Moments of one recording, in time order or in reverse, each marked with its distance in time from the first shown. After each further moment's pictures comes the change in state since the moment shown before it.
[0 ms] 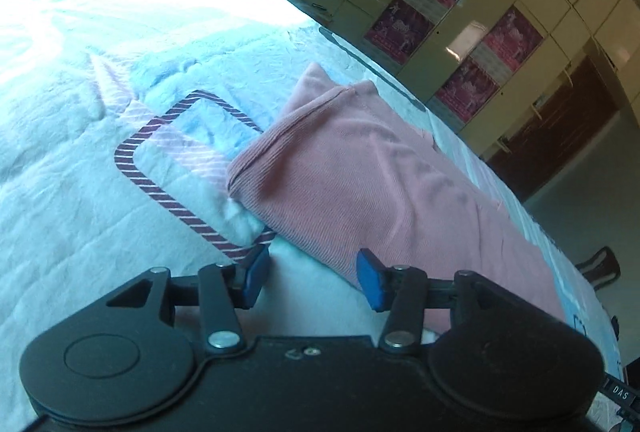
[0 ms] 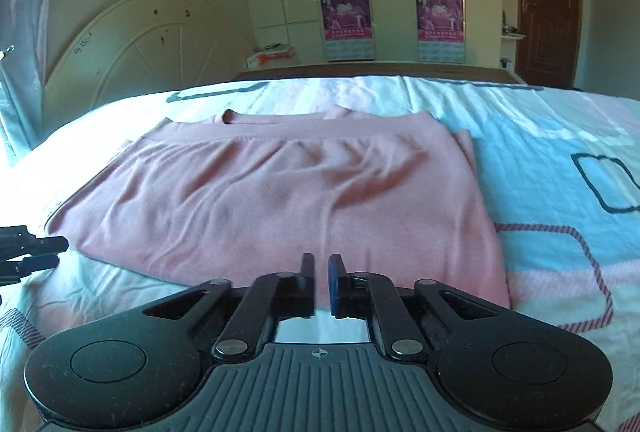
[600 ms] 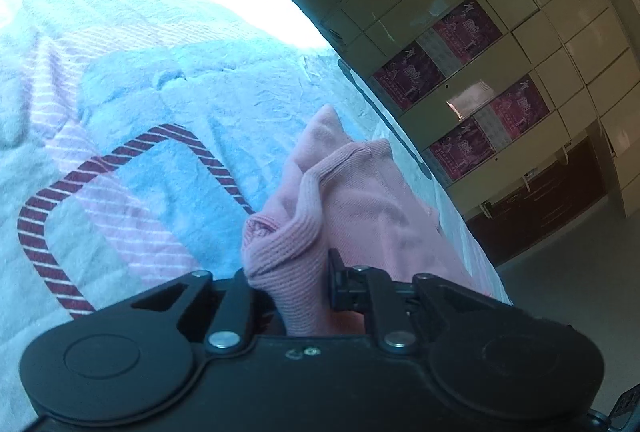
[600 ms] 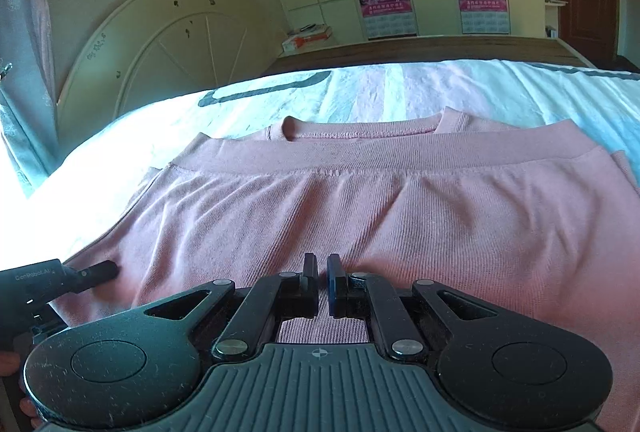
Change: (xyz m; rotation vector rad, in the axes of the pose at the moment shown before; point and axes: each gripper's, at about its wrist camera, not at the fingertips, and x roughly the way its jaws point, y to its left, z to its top) left arm 0.063 0.016 0.043 -0.207 -0.069 -0.078; right arm 0.130 0.055 0.064 0.079 0.084 0.144
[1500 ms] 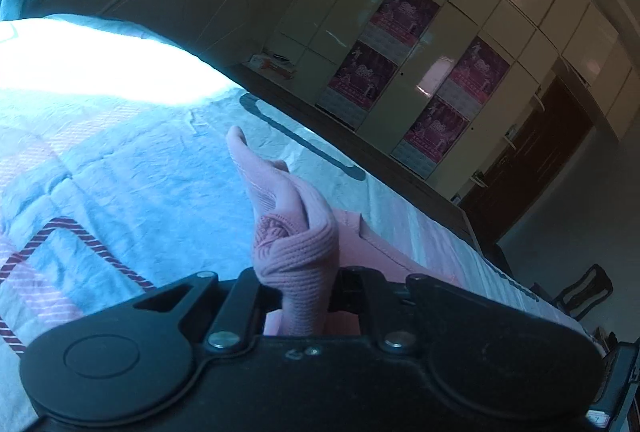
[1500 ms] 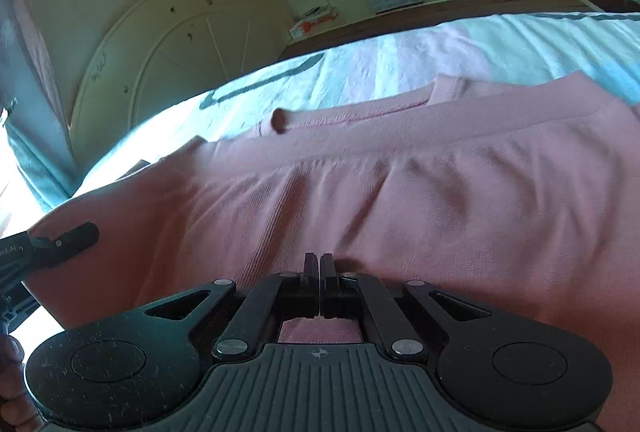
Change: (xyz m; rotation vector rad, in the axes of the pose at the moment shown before) left arm -0.019 -0.124 -0.015 0.323 -0.065 -0.001; right arm 0.002 -0.045 0.009 0.139 0.028 0.111
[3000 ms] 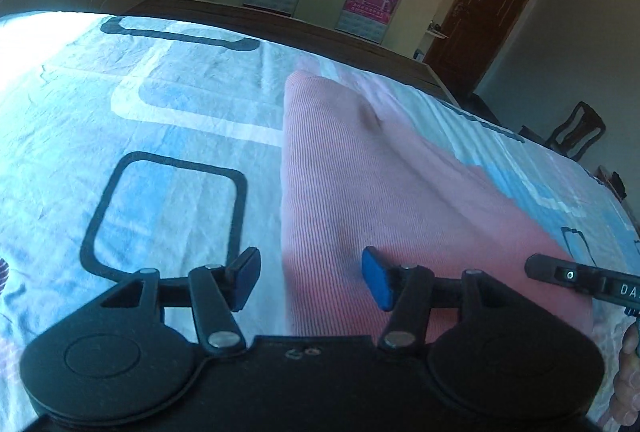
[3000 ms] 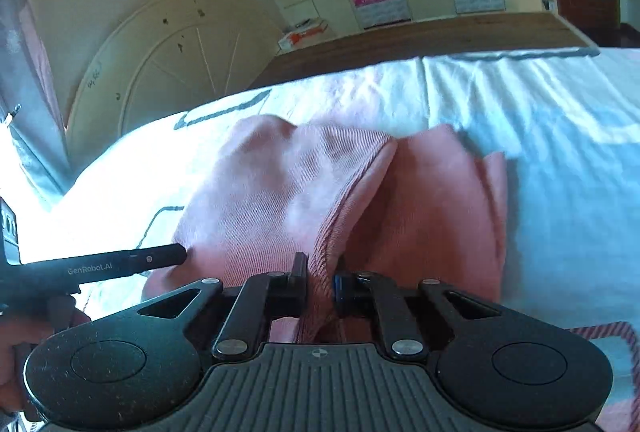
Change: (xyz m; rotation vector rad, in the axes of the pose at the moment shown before) left arm 0.071 -0.104 -0.047 0.300 0.359 -0.073; right arm -0.105 -0.081 0.022 -0.065 -0.019 -0.037
